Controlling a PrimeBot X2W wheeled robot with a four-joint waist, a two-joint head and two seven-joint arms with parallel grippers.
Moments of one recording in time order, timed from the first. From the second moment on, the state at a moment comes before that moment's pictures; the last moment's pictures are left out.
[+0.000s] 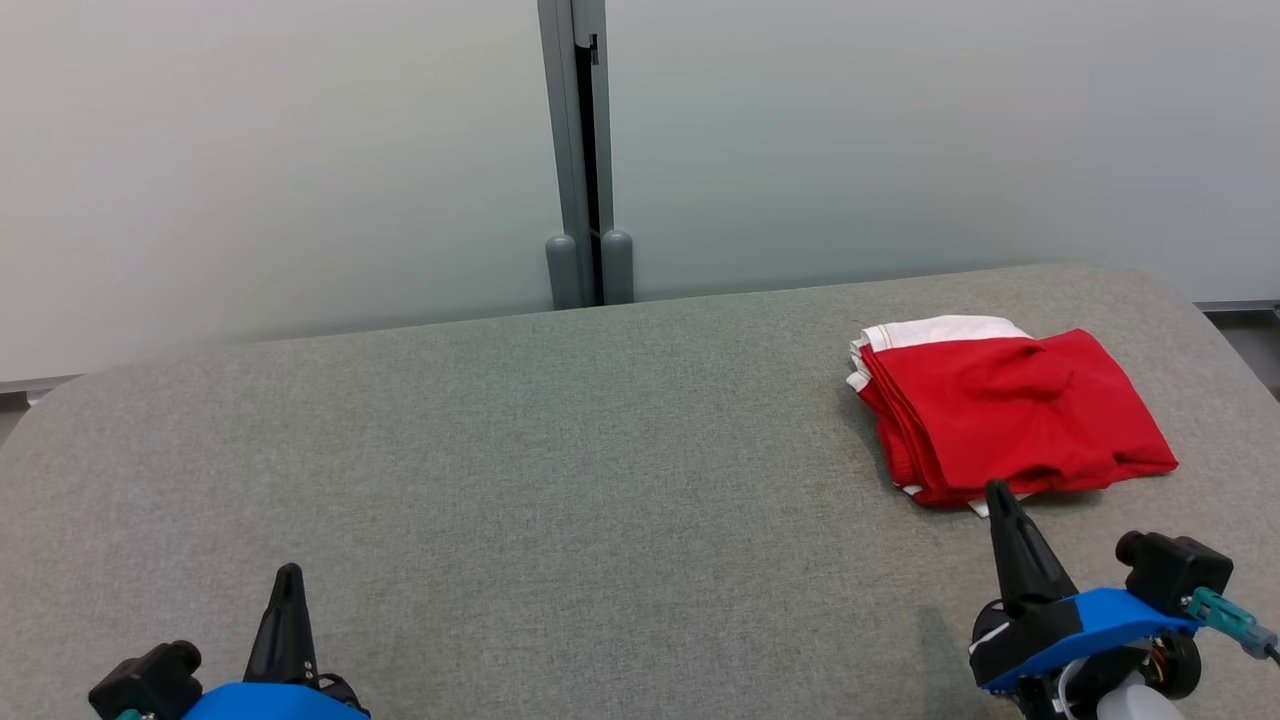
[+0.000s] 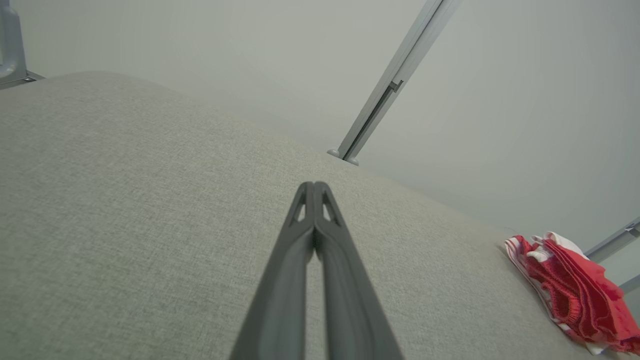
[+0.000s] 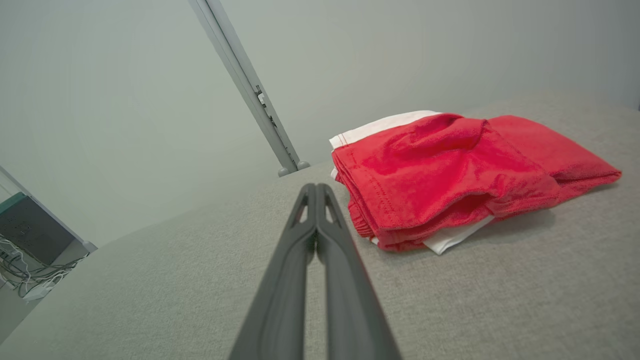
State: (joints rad) left arm 0.00 0.10 0.02 0.37 -0.55 -0.12 -0.18; right arm -0.15 -0.09 0.05 0.40 0.48 0.13 -0.18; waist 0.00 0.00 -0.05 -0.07
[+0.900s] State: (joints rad) left arm -0.03 0.08 0.05 0.33 -0.92 -0.12 -0.08; right arm -0.13 -0.08 -0.01 0.35 0.88 0.13 -0.08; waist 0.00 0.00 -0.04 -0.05
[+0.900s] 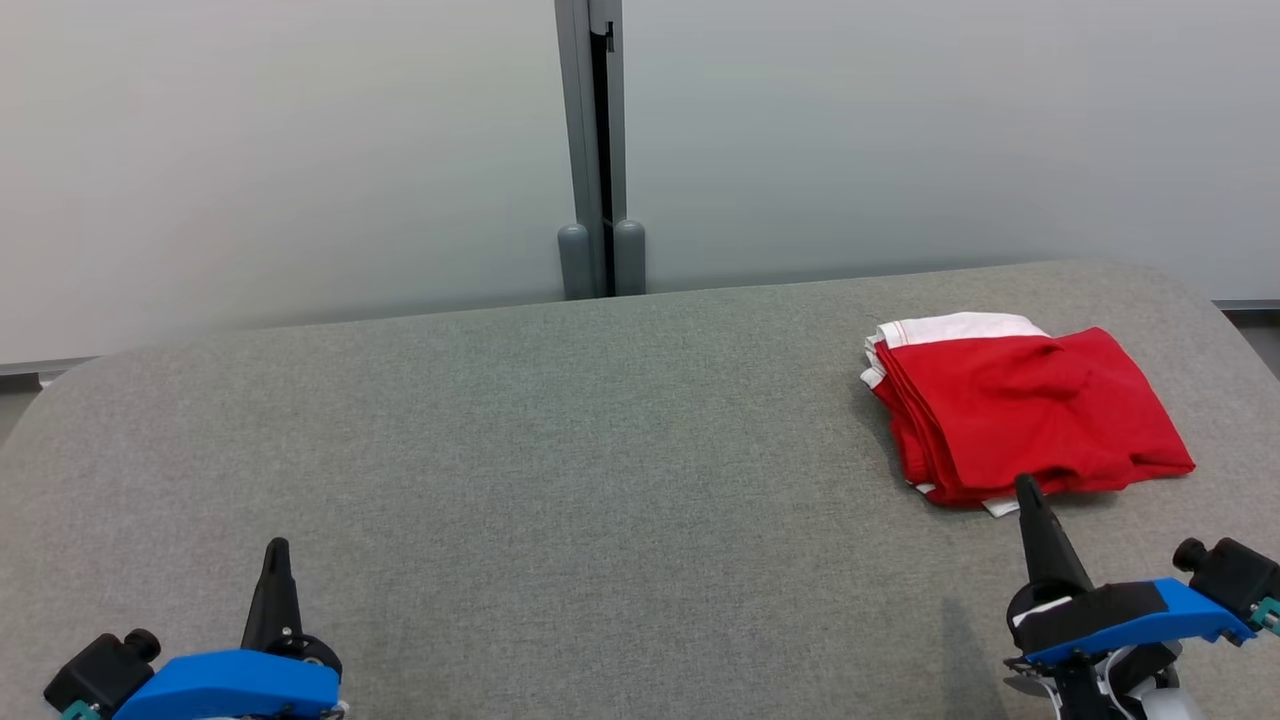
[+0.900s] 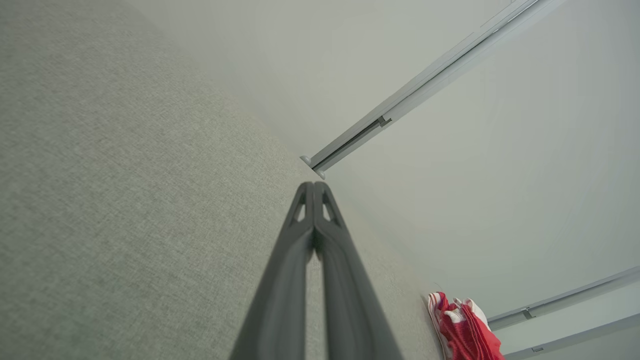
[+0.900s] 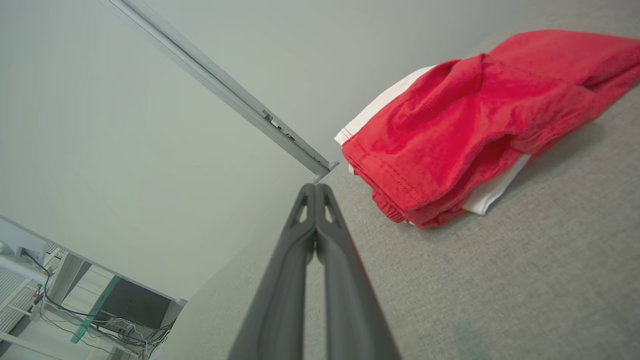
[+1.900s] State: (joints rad) left arm -0.06 0.07 0.08 0.29 -1.23 -0.12 0.01; right arm -0.12 -0.06 -0.06 0.30 1.20 0.13 0.01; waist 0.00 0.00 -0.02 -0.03
